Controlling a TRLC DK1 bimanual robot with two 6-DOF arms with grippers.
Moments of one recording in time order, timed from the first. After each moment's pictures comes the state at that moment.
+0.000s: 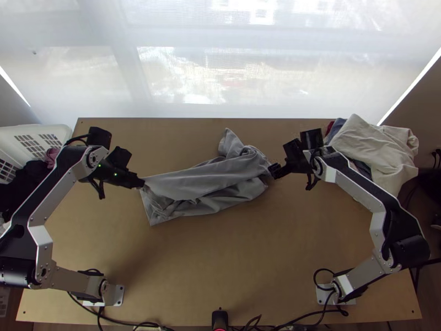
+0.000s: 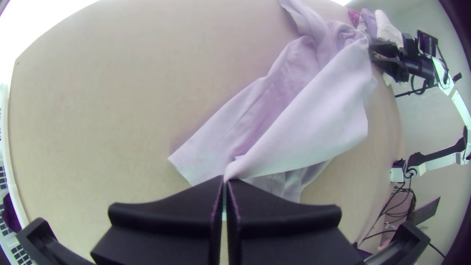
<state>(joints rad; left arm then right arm) -0.03 1.54 1.26 -0.96 0.34 0.26 0.27 1.69 1.17 -0.39 -0.22 -0.20</state>
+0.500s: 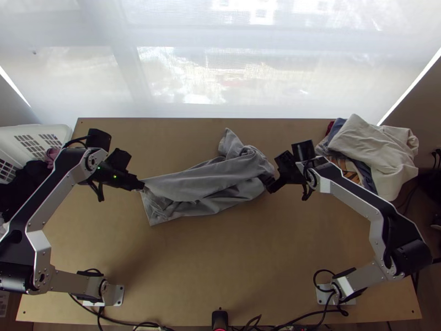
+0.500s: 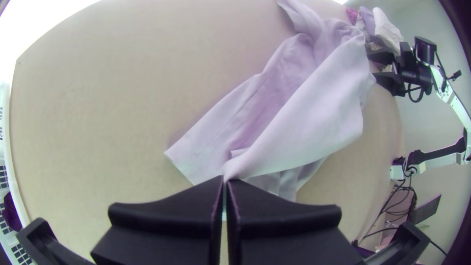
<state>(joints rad) -0.04 1.51 1.24 -0.97 0.33 0.25 0.35 1.66 1.06 -0.35 -0.22 -0.27</state>
